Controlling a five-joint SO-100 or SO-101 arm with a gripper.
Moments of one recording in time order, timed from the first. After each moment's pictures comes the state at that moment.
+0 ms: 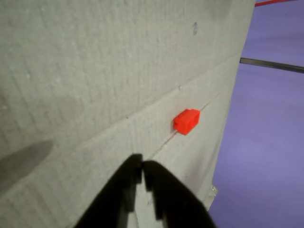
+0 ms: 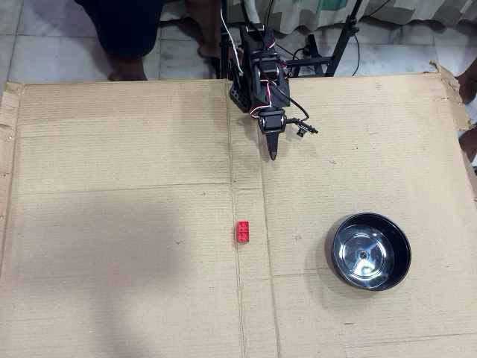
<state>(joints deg) -4.7 195.2 185.1 54.6 -2.2</state>
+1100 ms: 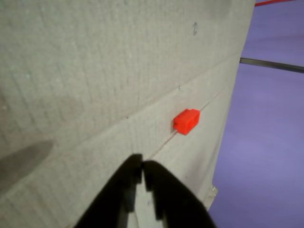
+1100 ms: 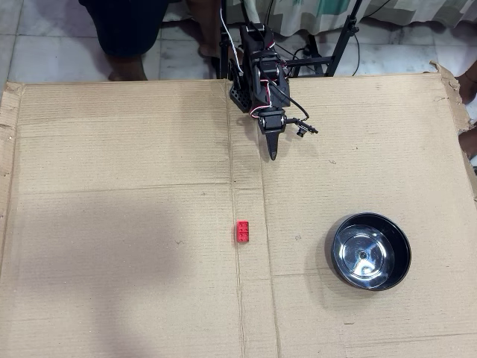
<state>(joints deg) -4.7 195.2 185.1 54.6 -2.2</state>
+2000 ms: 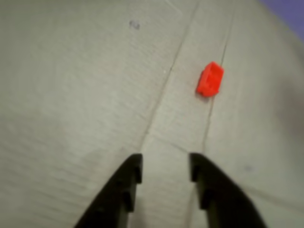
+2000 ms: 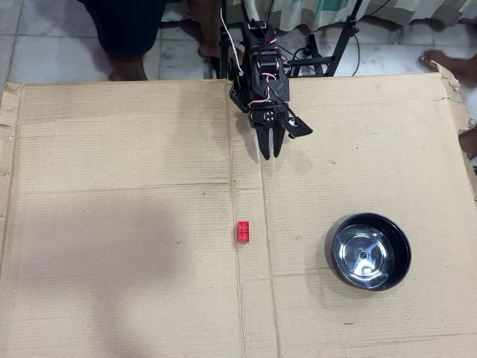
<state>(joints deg) -2.3 187.4 174.2 55.6 59.5</state>
